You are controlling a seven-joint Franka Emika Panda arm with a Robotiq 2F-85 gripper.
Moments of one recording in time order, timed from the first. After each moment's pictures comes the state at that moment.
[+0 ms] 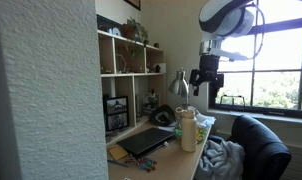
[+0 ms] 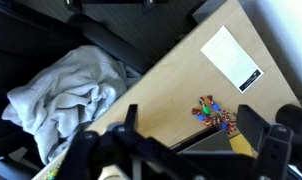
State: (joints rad) arm 0.05 -0.64 -0.01 -2.42 0.15 1.78 0.05
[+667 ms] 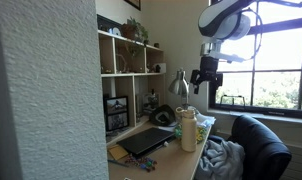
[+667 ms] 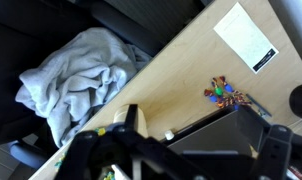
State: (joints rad) arm 0.02 -0.56 -0.04 -2.37 0.12 1.85 0.01
